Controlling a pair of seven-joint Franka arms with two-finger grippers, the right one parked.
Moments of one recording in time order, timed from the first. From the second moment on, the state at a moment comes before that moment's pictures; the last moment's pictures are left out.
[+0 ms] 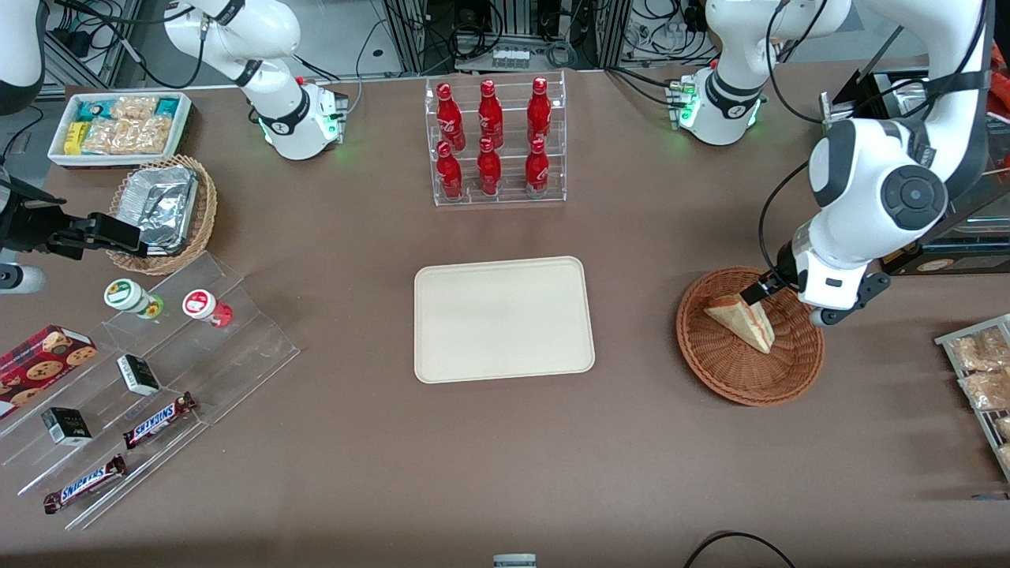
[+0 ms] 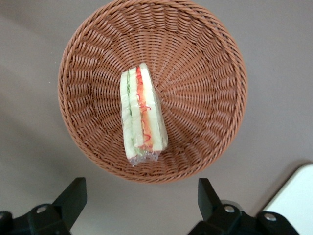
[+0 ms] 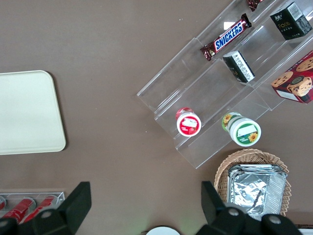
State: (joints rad) arm -0.11 0.06 -0.02 -2.13 -0.02 2.12 -0.73
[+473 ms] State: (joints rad) arm -0.11 0.07 -0.01 -2.21 -0.02 2.26 -0.85
